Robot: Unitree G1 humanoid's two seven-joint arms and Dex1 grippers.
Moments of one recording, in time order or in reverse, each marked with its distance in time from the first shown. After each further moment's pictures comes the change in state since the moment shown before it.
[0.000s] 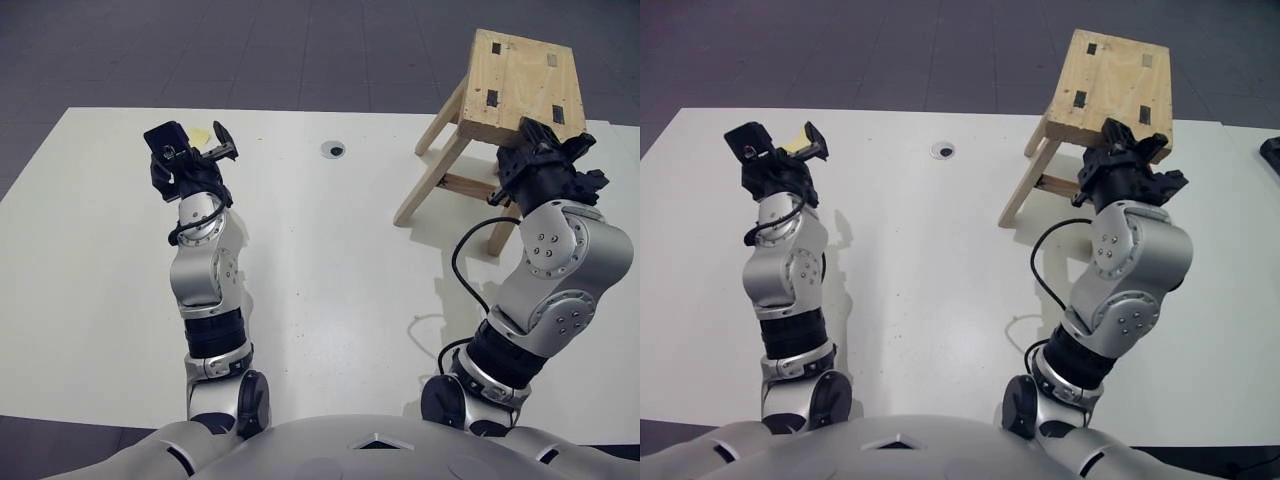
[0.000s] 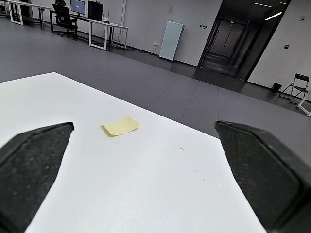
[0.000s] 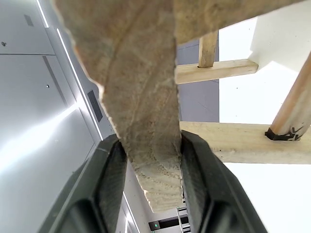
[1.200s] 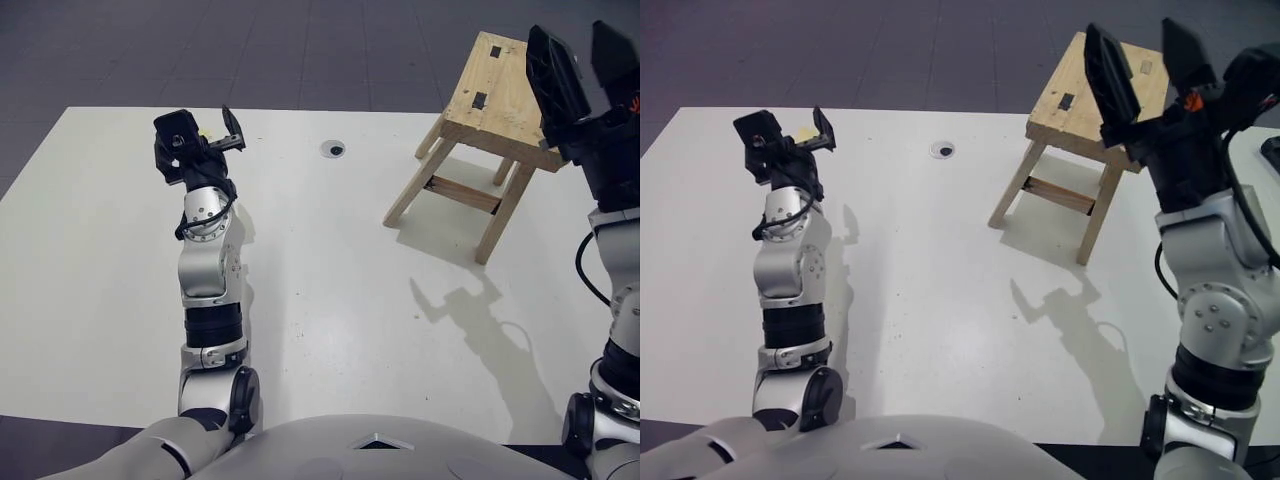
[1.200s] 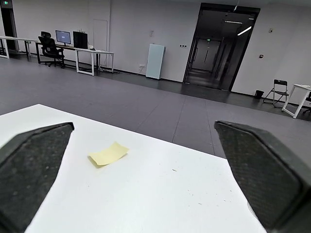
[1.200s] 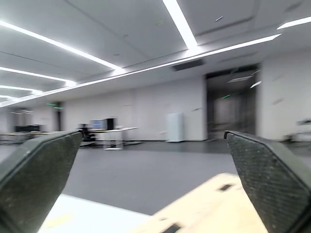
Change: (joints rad) left arm -0.037 0.095 -0.048 0.147 0.026 -0.222 -0.081; right arm 0.078 -0.701 0.088 0.099 -0.833 0.229 1.093
